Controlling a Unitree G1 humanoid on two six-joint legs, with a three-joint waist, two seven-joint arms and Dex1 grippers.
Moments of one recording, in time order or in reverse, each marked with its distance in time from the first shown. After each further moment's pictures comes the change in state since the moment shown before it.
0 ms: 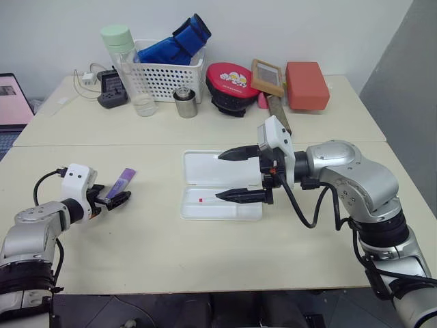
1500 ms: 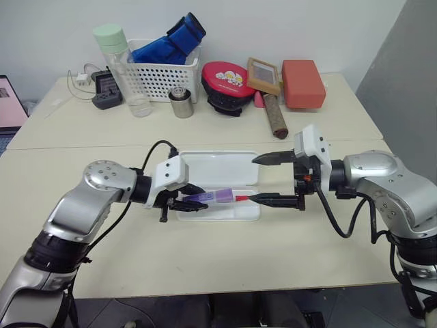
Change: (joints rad) left arm -0.257 0.038 -0.503 -0.476 0.005 -0.061 -0.565; right arm 0.188 -0.242 -0.129 -0.106 0.079 -0.004 -0.026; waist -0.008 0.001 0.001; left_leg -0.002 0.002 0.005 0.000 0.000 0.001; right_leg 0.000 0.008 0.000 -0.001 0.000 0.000
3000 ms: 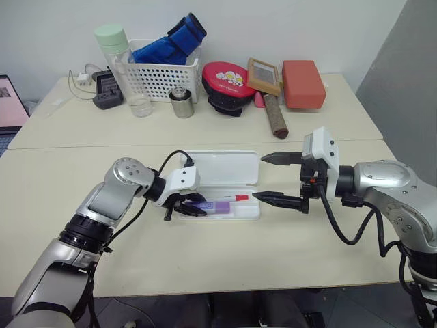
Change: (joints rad) left arm -0.097 -0.095 -0.093 0.244 0.195 -0.126 -0.108; right arm 0.053 -0.017 -0.042 -0.099 0.080 0.035 -0.153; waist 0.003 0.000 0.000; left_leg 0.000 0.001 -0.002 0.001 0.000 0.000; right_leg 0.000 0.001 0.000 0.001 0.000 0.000
